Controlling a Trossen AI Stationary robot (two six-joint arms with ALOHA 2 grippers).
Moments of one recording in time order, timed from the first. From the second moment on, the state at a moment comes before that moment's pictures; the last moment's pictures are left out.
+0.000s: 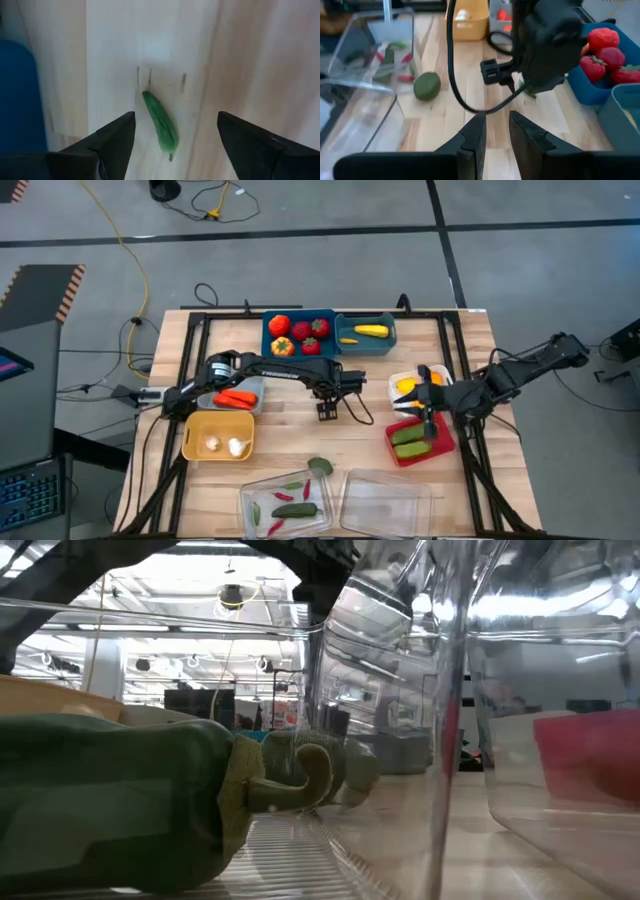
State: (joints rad) left arm 0.07 2.30 1.93 -1.10 -0.17 -0.06; right arm 0.43 0.78 0.75 -0.54 0.39 0.22
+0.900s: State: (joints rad) left arm 0.09 2.36 1.93 -1.11 -0.14 -0.07; right arm 0.30 0.16 0.31 -0.41 0.37 0.26
